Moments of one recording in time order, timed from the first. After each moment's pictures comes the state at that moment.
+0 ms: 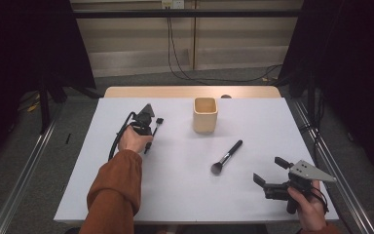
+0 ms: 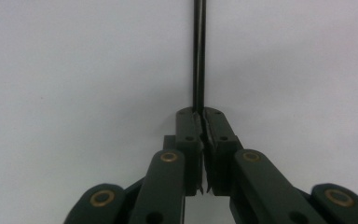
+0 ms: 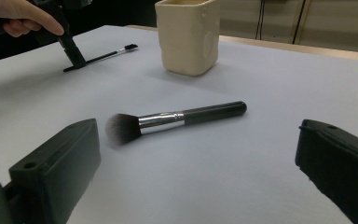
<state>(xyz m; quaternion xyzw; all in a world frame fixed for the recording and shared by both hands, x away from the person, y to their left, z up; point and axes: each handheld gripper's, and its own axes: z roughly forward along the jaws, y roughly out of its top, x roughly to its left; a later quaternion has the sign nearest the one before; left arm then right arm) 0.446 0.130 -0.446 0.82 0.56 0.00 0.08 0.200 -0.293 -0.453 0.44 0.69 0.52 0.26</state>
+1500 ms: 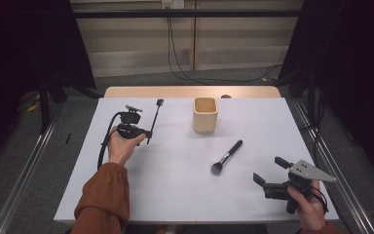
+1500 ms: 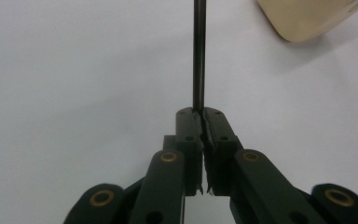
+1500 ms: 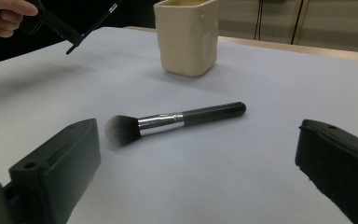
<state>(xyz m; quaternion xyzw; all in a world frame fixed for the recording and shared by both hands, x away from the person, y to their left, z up) 0.414 0.165 -0.425 0.81 0.49 0.05 0.33 0.200 -0.292 -0.453 0.44 0.69 0.52 0.26</state>
